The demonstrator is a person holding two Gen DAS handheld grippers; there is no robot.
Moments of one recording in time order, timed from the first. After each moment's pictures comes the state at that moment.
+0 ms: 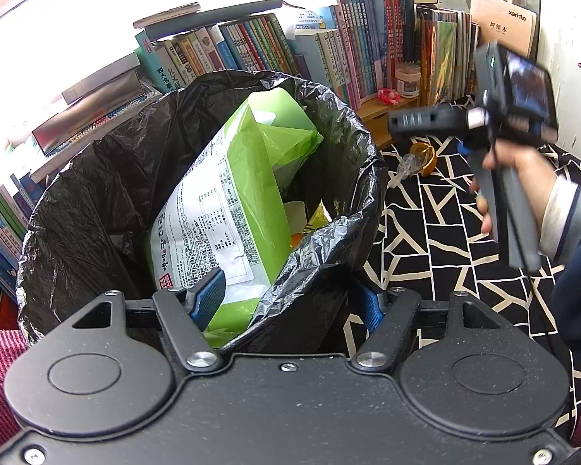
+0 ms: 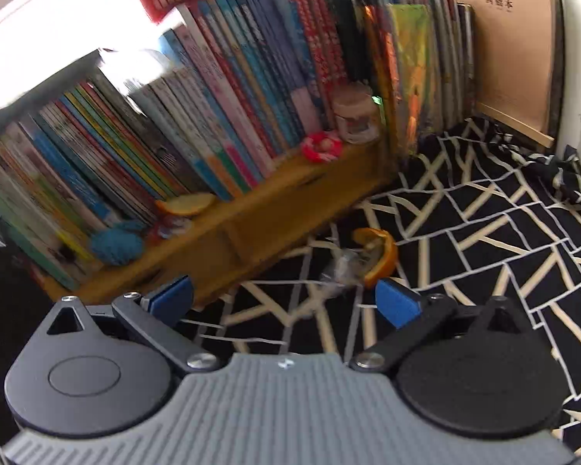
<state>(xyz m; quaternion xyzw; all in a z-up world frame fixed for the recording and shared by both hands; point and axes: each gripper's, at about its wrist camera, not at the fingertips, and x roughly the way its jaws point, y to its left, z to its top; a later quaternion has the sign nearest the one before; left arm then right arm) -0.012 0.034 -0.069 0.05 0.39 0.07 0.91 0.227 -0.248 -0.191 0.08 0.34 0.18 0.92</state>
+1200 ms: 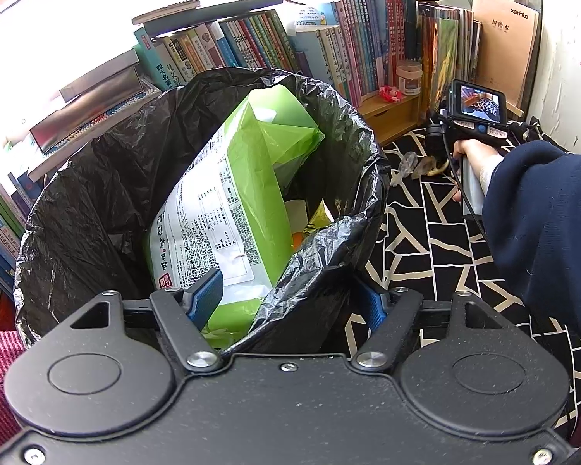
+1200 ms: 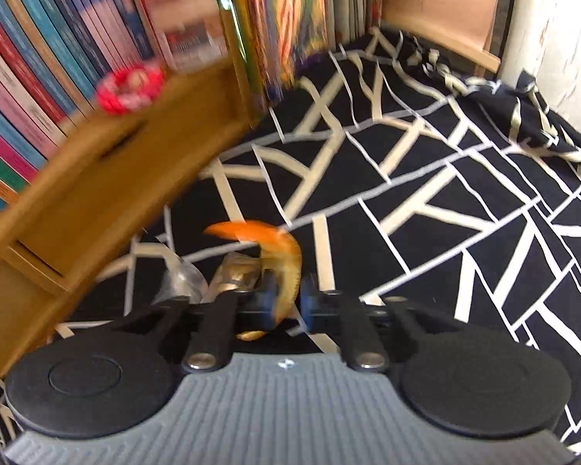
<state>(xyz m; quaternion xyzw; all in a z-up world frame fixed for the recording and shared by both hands) -0.008 0.036 -0.071 0.05 0.40 0.07 0.91 0.359 -0.253 -0.271 0.08 0.45 -0.01 0.89</state>
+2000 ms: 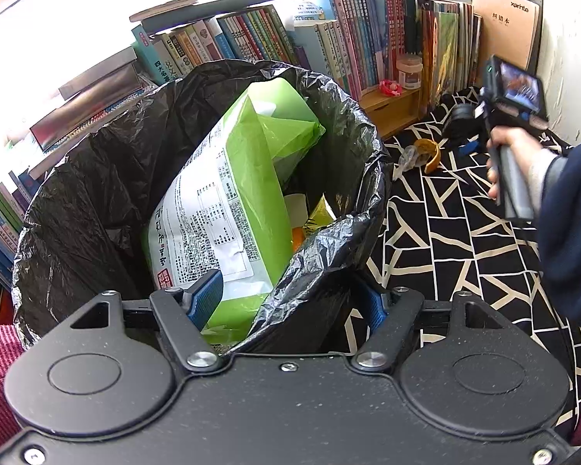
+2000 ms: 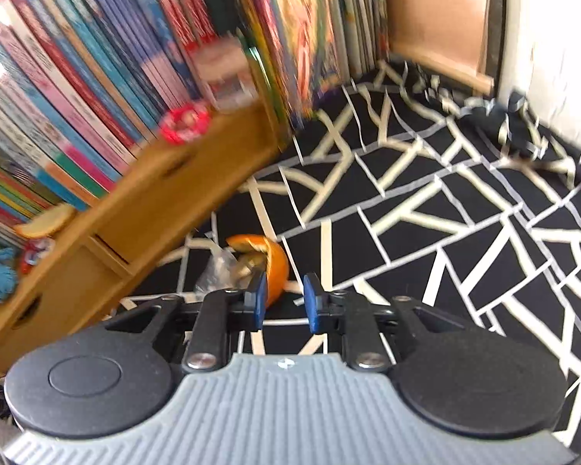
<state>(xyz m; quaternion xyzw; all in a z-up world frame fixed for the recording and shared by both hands) -0.007 0.034 -0.075 0.05 0.40 0.08 0.91 0.315 -0.281 -0.225 0.11 0.42 0.06 0.90</state>
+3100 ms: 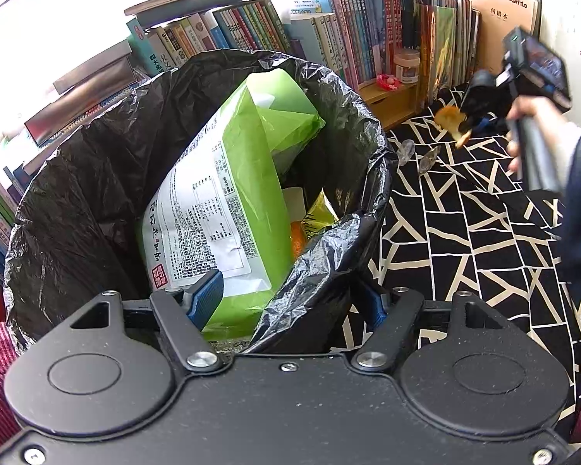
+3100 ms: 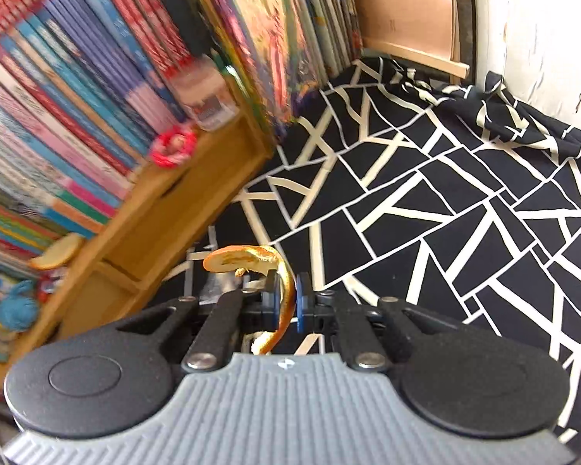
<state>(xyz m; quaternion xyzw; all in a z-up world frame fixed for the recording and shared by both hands) -0.004 0.037 -0.080 0.05 0.41 0.07 0.91 0.301 -0.317 -0.194 0.16 0.42 0.06 0.89</state>
